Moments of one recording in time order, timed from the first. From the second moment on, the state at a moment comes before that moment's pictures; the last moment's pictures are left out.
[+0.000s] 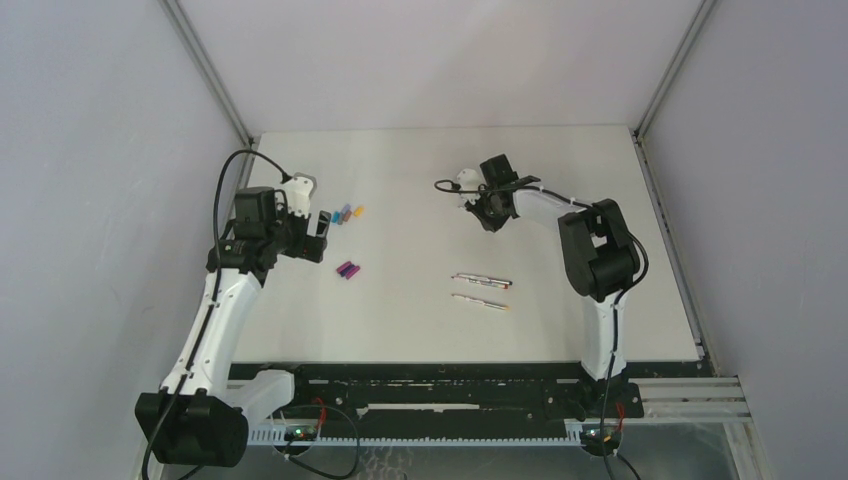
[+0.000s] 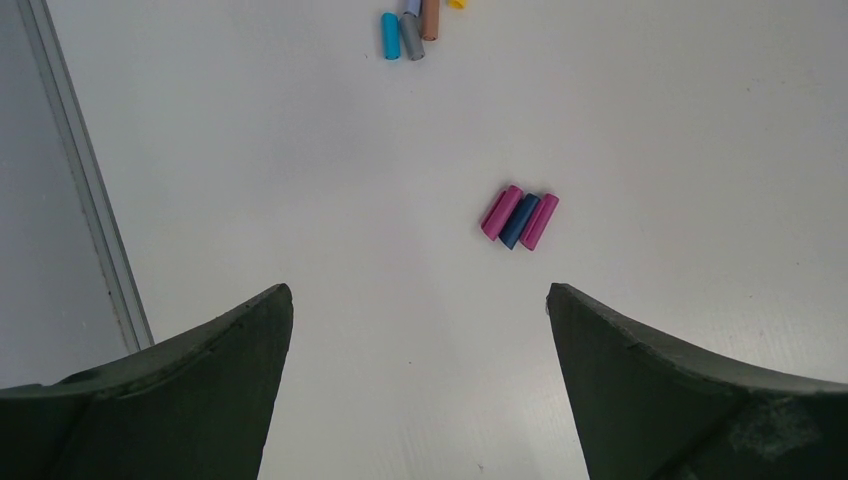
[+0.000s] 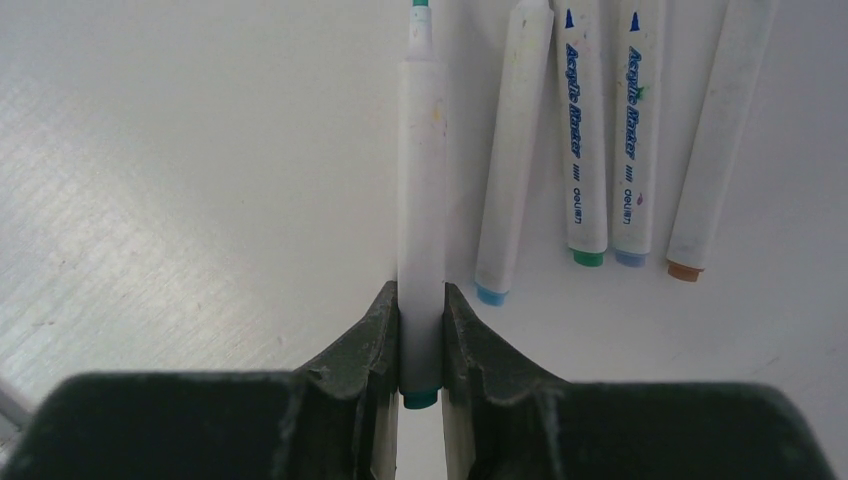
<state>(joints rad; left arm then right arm) -0.04 1.04 0.97 -0.64 0.11 0.25 0.40 2.06 1.45 -0.46 -0.14 -0.50</state>
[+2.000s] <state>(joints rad) -0.04 1.04 0.96 -0.62 0.11 0.25 0.41 1.88 1.46 -0.49 -0.08 -0.51</state>
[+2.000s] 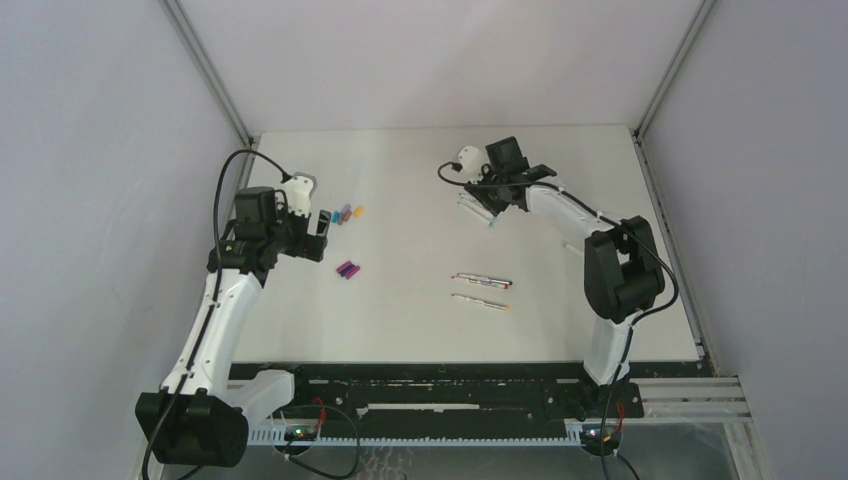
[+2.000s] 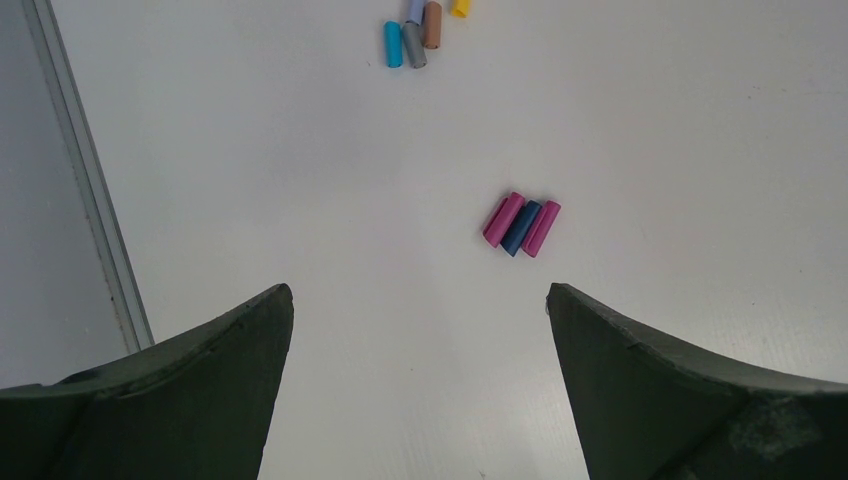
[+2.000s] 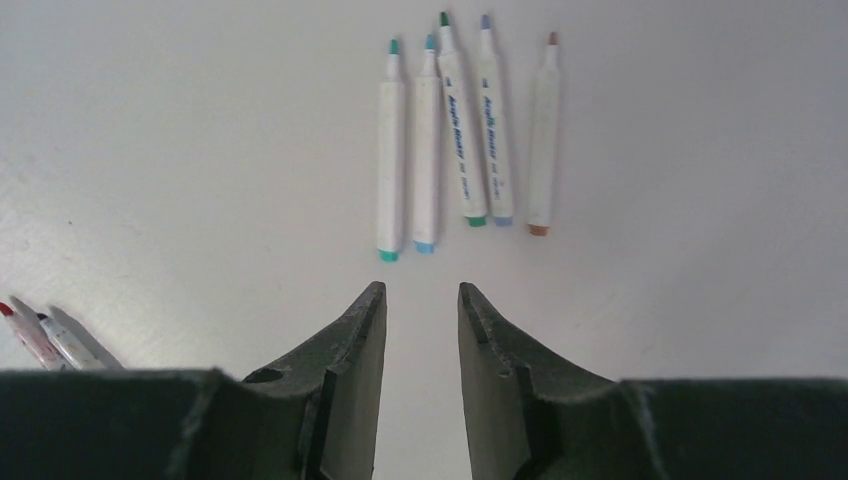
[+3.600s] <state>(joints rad) -0.04 1.00 0.96 -0.62 0.11 0.25 0.06 2.10 1.54 -1.05 0.06 -0.83</state>
